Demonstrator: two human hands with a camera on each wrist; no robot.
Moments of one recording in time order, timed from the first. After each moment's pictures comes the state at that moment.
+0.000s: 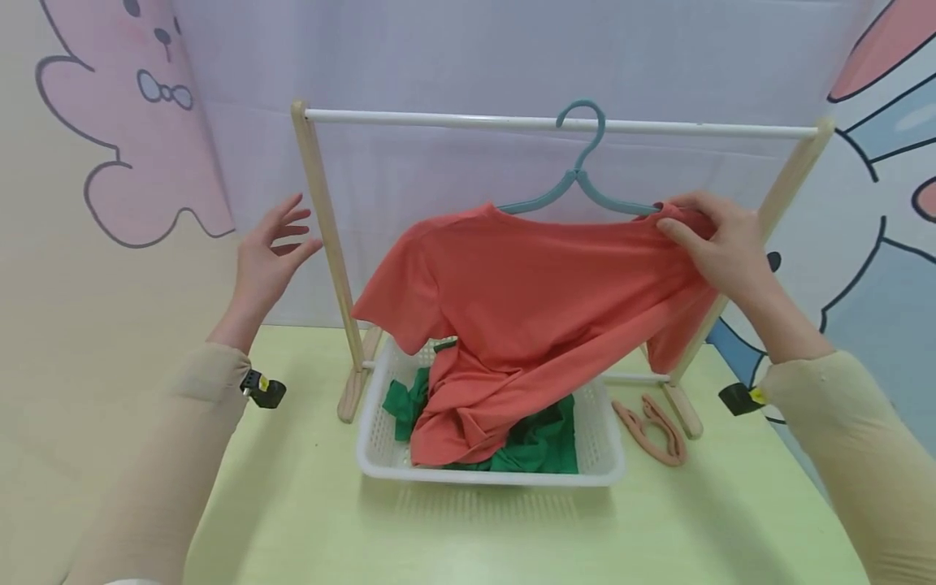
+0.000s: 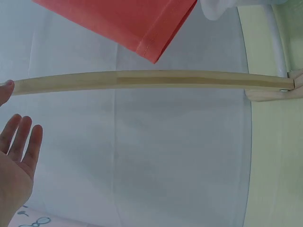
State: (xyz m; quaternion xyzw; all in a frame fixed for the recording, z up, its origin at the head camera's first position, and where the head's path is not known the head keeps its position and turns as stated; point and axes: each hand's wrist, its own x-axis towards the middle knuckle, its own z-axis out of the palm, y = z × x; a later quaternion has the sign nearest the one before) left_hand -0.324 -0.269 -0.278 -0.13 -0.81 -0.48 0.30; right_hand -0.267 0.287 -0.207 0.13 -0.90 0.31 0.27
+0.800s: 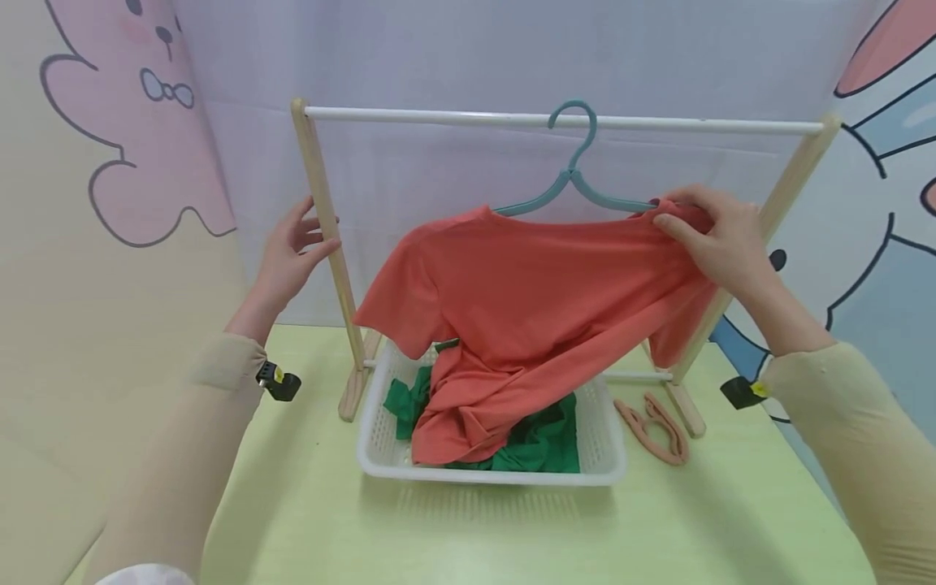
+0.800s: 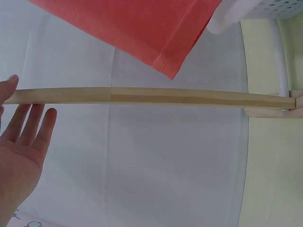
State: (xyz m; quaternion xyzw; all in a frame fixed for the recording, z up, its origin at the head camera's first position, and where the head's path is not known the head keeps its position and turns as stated) left_hand -0.333 -0.258 -0.276 -0.18 -0.80 -0.53 0.22; right_hand -0.273 0.280 -0.201 0.14 -0.91 0.29 0.27
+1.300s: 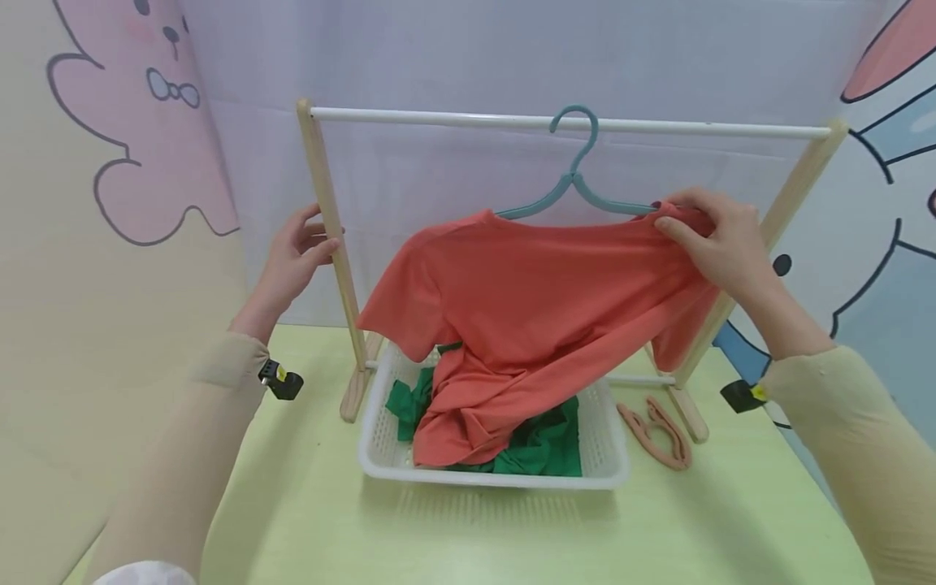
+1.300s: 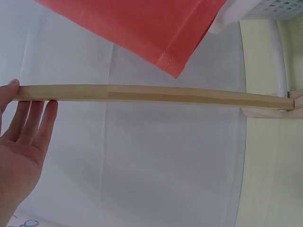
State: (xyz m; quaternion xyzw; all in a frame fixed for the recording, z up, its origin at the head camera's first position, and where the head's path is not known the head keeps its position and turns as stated) left_hand -0.333 -0.257 -0.280 -0.18 -0.79 -0.55 0.20; right_hand -0.273 0.280 -0.203 0.13 -0.91 0.28 0.27
